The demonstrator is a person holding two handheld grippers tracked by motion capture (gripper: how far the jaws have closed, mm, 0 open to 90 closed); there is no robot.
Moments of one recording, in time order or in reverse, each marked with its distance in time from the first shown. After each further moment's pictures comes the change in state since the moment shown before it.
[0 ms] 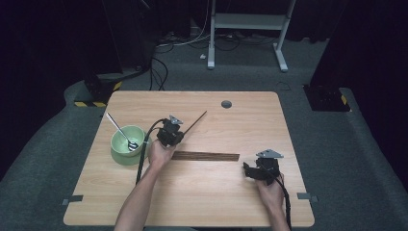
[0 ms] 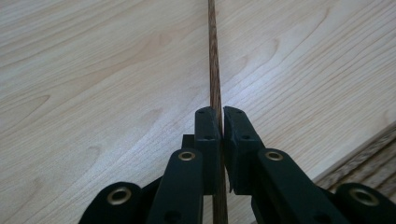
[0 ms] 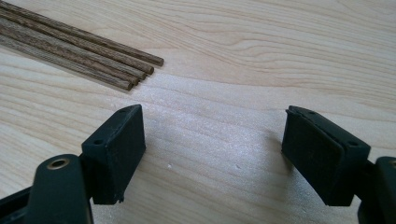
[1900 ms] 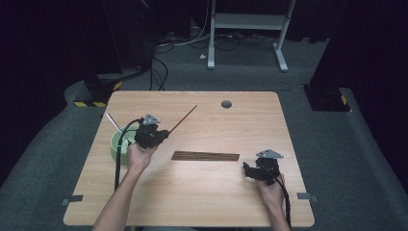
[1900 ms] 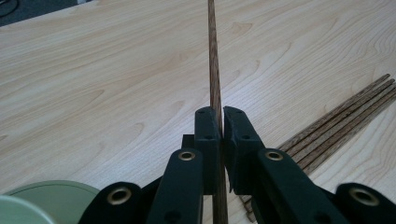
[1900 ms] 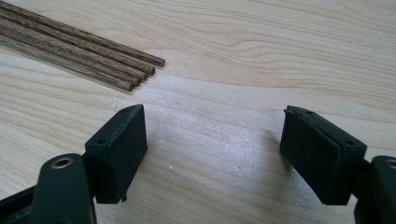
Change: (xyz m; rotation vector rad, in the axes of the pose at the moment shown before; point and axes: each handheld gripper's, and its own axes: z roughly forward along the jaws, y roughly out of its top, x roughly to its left) left arm 0.030 -0.021 -0.075 -0.120 -0.058 -0.039; right arm 0.000 0.000 0.000 -0.003 0.001 -0.002
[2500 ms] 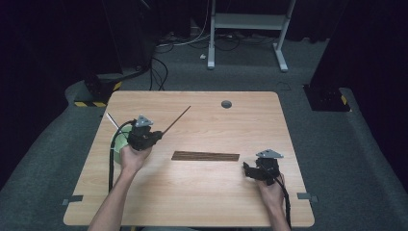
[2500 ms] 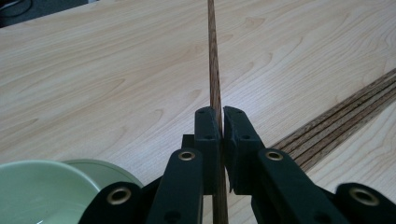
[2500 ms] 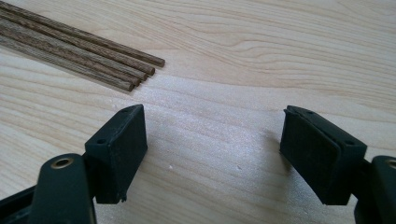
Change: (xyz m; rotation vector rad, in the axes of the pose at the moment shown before) left arm 0.011 -0.010 -0.014 -0.006 0.023 -0.017; right arm 0.000 0.000 0.000 0.001 0.000 0.002
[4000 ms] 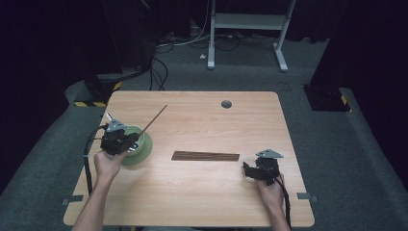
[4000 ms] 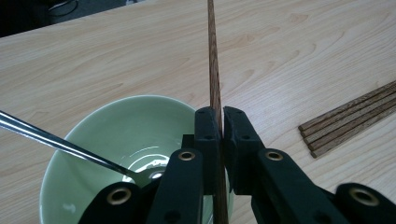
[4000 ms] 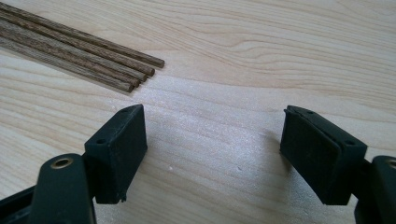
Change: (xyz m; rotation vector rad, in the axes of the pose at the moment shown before) left arm 0.041 -0.030 -0.053 -0.023 0.099 -0.032; right arm 0.000 0.000 0.000 0.001 -0.002 0.003
